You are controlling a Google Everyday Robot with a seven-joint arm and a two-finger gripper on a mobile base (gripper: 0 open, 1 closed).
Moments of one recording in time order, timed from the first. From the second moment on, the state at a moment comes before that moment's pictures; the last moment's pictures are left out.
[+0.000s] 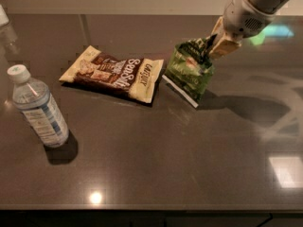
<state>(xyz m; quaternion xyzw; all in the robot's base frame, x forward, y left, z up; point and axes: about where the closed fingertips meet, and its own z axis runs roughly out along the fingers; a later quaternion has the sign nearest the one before) 0.584 -0.158 0.960 -0.67 0.71 0.01 0.23</state>
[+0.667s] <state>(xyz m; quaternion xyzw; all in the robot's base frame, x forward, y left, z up) 0.630 -0.131 0.959 -0.67 0.70 0.03 0.25</state>
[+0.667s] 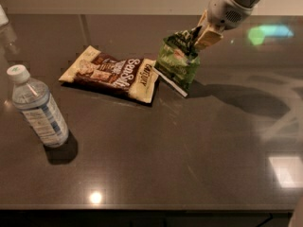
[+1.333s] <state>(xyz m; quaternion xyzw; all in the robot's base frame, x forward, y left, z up) 0.638 -0.123 0.946 -0.67 0.70 0.05 0.25</state>
